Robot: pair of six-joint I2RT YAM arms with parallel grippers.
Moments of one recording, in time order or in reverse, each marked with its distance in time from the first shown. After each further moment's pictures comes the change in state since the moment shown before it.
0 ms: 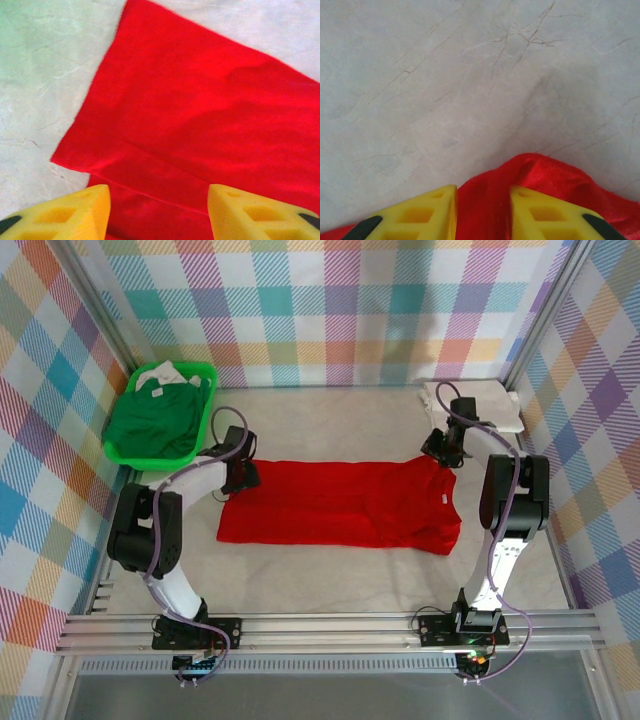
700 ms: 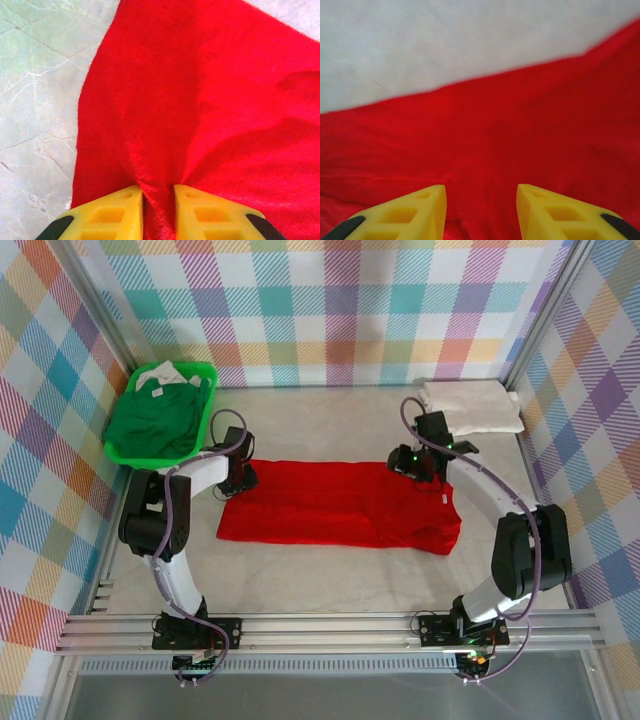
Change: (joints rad) left arm 0.028 0.119 0.047 0.002 0.045 -0.016; right arm 0.287 -0.396 -0.285 -0.030 0.042 0.026
